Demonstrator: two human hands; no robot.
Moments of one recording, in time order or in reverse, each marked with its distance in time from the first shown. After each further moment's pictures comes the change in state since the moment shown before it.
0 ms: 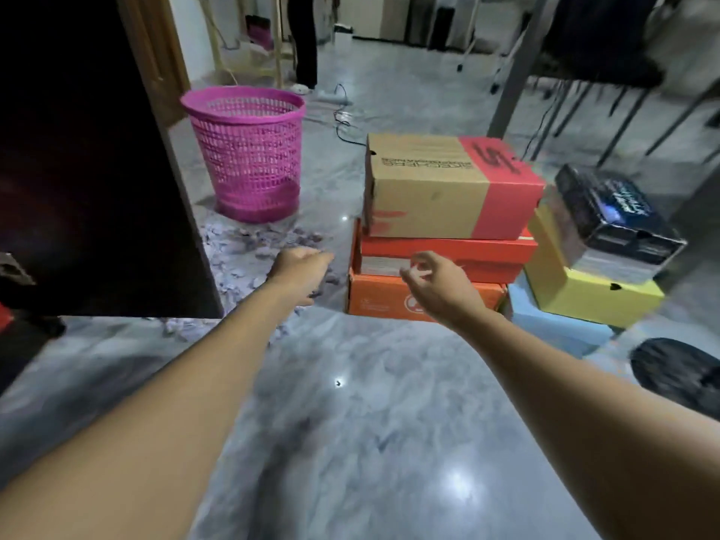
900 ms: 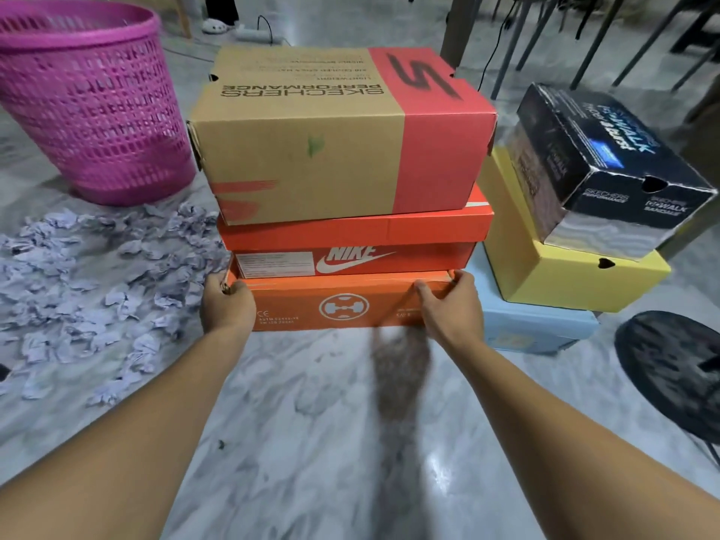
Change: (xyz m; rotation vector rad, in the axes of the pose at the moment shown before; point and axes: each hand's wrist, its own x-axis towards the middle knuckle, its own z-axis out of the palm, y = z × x) left_hand 0.137 -0.081 0.166 0.034 0.400 -0.076; right_hand 0.087 0.212 0.034 0.301 0.307 0.482
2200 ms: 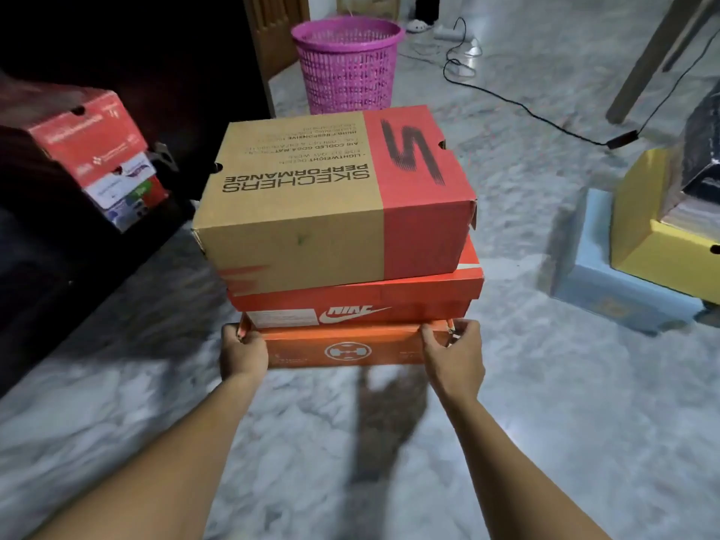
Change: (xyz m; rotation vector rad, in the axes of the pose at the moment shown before) left_hand -0.224 -0.162 -0.278 0.023 0.373 -0.295; right_hand -0.292 0.026 -0.015 0.085 -0.293 -0.116
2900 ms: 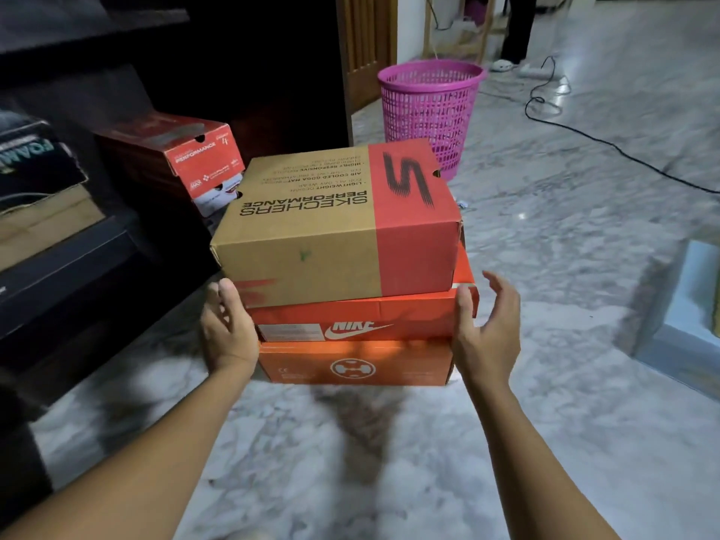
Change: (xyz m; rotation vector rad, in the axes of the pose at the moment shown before) left_hand -0.009 0.042 -0.082 -0.305 0.413 0.390; right_hand 0.007 -0.083 0.004 0.326 -0.035 -0.476
